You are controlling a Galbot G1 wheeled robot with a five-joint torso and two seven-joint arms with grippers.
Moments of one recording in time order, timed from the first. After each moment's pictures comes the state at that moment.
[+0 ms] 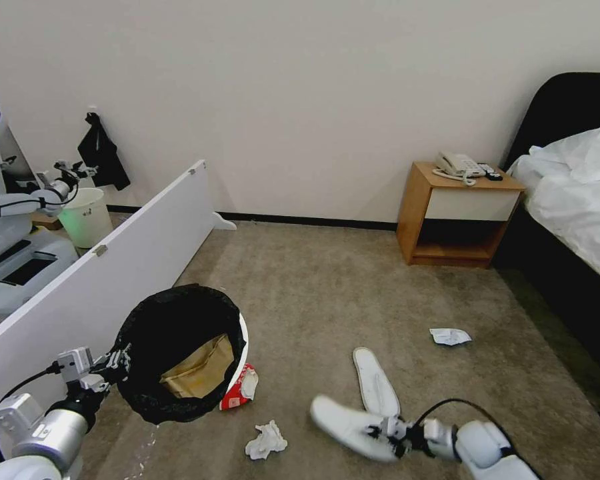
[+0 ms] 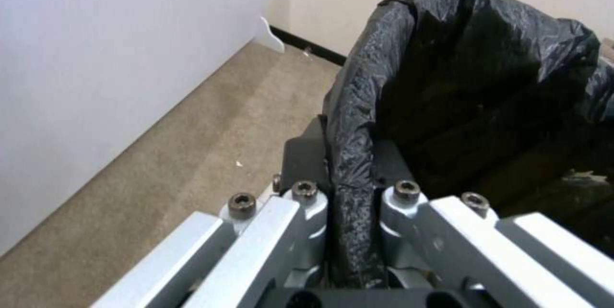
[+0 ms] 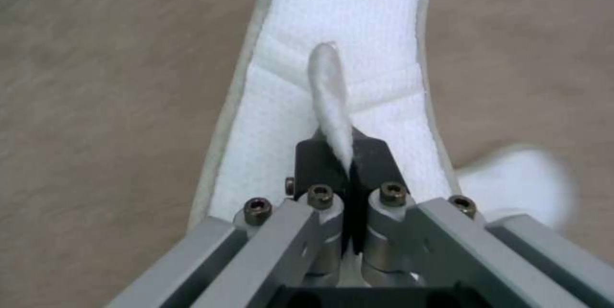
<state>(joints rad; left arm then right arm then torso) 1.47 -1.35 -0.96 -2.10 -0.68 0.45 0.14 -0.97 1.12 0.42 1.12 -0.23 0.37 -0.96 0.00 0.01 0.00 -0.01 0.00</state>
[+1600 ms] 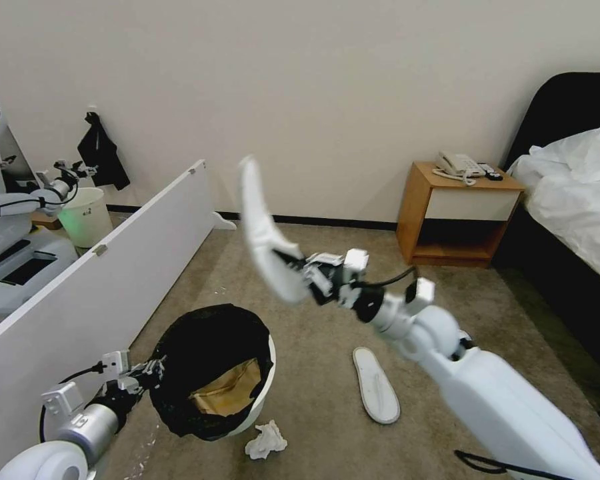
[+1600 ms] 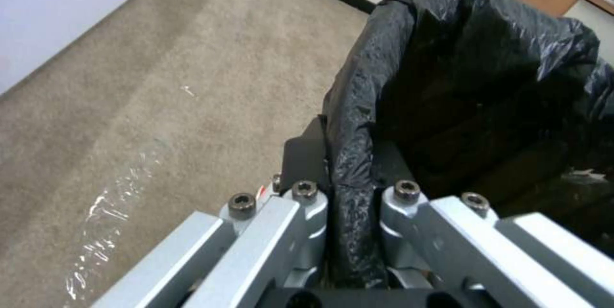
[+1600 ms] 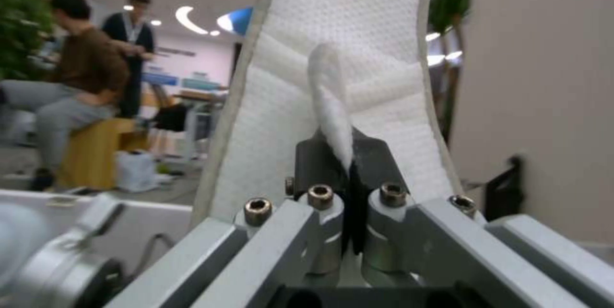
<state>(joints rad) 1.46 -1.21 -0.81 -2.05 -0.81 0.55 0.06 -0.57 1.01 -0.21 1.73 0.87 0.22 -0.63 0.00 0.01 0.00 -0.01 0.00</state>
